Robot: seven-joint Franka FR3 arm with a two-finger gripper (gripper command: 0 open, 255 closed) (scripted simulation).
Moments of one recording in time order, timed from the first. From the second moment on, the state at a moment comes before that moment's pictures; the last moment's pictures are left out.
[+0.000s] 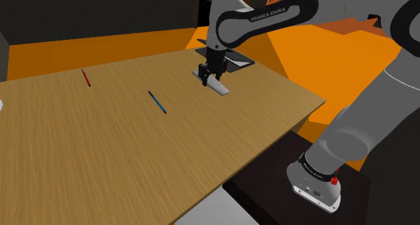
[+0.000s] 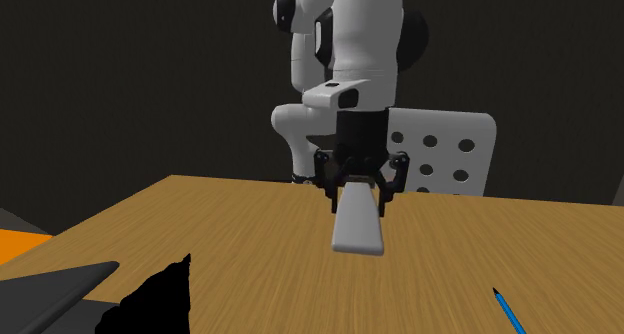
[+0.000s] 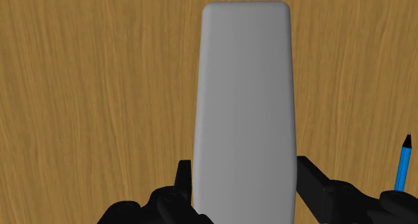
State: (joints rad) arm -0.04 -0.04 0.23 -2.12 0.02 2.09 0.33
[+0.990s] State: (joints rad) arm -0.09 -0.10 0.17 -2.04 0.03 1.94 0.23
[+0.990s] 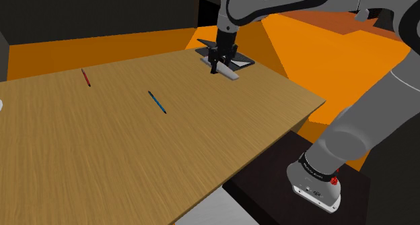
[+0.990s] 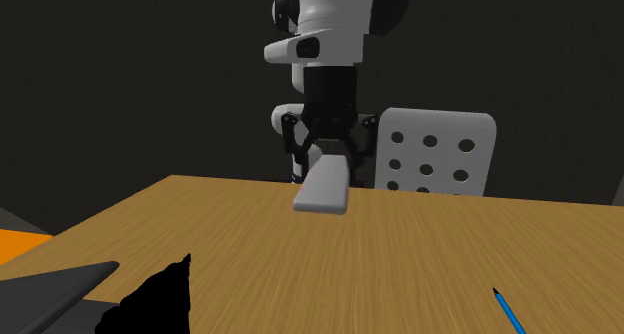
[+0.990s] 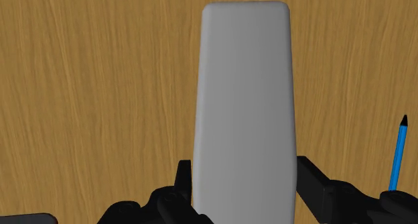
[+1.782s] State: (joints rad) arm -0.22 -0.06 0.01 -1.99 0.01 1.94 -0.06
